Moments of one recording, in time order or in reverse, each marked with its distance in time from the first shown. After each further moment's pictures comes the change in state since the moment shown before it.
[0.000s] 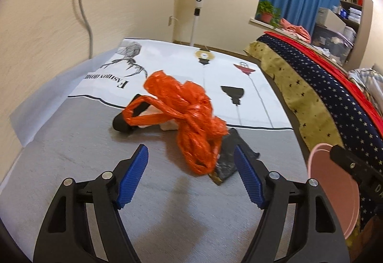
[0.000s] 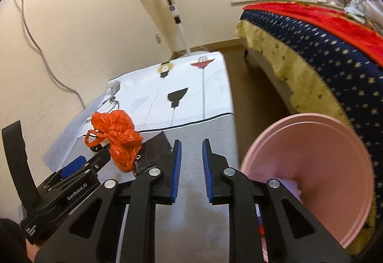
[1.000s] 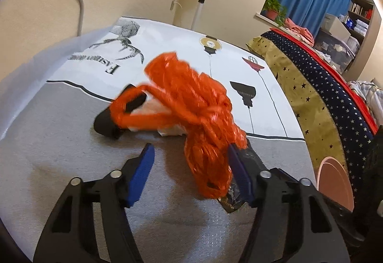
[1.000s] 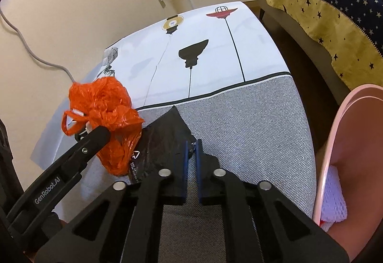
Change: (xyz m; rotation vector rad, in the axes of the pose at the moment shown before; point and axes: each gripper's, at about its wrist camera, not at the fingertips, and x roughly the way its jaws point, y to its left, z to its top) left arm 0.052 0.015 0.010 -0.086 0.083 -0.070; right arm 0.112 0.022 -0.011 0.038 0.204 0.055
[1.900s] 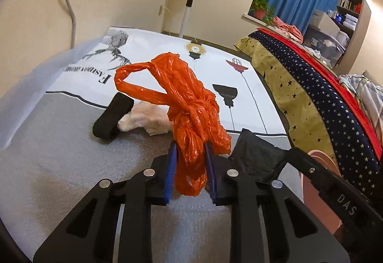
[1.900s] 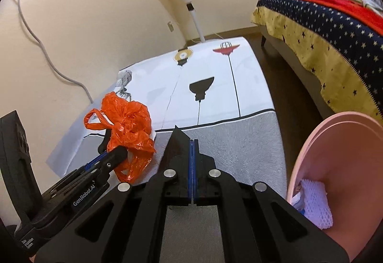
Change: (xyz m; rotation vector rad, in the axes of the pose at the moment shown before) left arm -0.032 -0.017 0.000 0.057 -0.025 -0.035; right arm -0.066 0.012 0.004 -0.049 -0.149 0.011
